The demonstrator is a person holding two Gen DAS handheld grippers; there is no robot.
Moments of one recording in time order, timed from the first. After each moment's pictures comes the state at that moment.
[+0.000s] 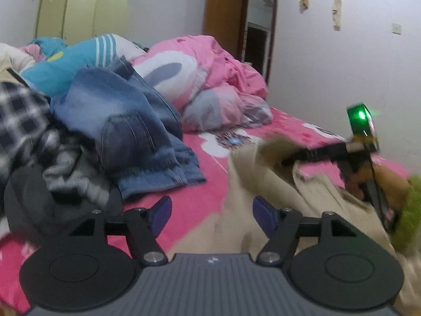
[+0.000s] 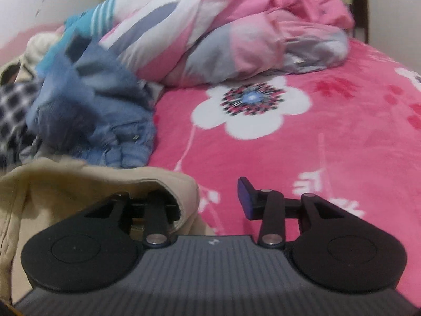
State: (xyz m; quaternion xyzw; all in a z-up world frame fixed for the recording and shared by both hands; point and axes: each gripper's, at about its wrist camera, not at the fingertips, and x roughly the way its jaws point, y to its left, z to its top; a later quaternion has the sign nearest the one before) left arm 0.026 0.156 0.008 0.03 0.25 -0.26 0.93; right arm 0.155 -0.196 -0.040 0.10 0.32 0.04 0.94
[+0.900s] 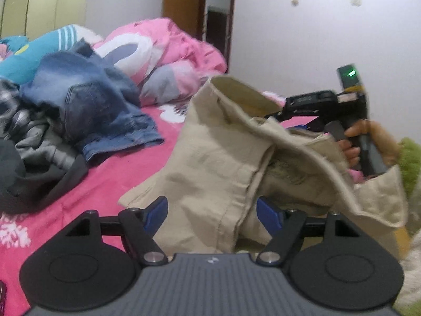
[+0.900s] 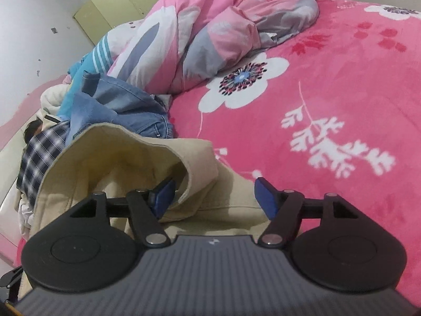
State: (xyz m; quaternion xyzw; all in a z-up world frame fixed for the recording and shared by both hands) left arm -0.021 0.143 -0.036 0.07 0.27 -0.32 0.91; right arm 0.067 -0.226 -0.061 0.26 0.30 0.06 0.91
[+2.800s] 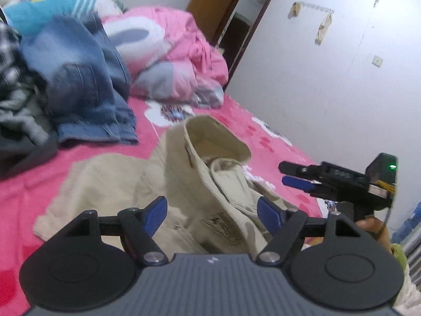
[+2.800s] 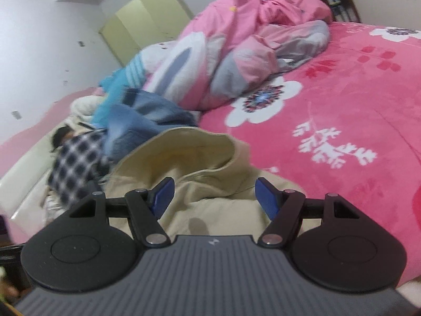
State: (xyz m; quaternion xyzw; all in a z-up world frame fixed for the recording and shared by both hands) left arm -0.008 0.126 0.009 -0.10 0.32 -0.34 0.88; right arm -0.017 -0.222 -0.024 0.26 0.24 0.11 0.93
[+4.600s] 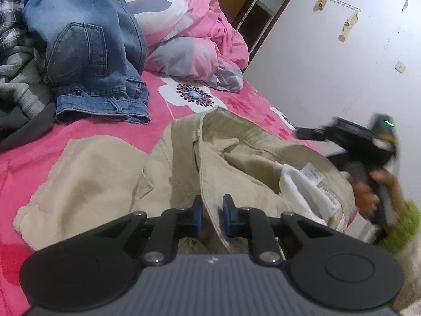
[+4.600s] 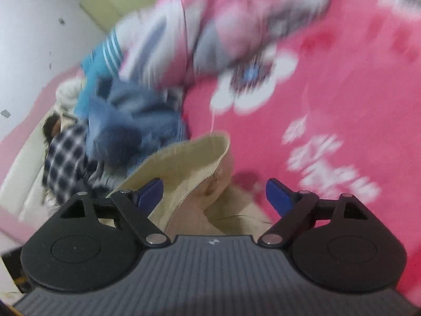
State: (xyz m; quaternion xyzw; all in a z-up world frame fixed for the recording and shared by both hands) left arm 0.041 0.116 -0.028 -0.12 0.36 -0.31 0.87; right arm 0.101 -0.274 -0.022 0.29 0.38 0.12 0.87
